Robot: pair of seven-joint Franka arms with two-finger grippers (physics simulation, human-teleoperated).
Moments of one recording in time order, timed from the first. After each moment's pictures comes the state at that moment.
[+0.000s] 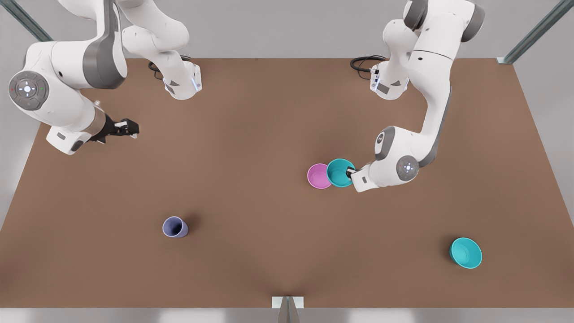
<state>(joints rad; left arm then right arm) -0.31 0.42 -0.07 -1.79 -0.31 2.06 0.15 0.18 0.06 -0.08 -1.52 -0.05 1.36 -0.13</state>
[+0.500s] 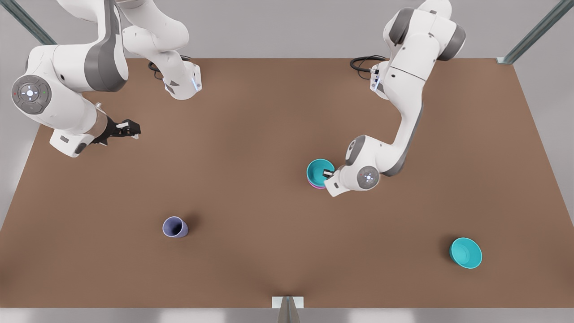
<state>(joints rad) -0.41 0.56 -0.08 -1.73 -0.29 2.03 -0.11 0.18 0.07 -0.09 -1.52 -0.04 1.36 -0.16</state>
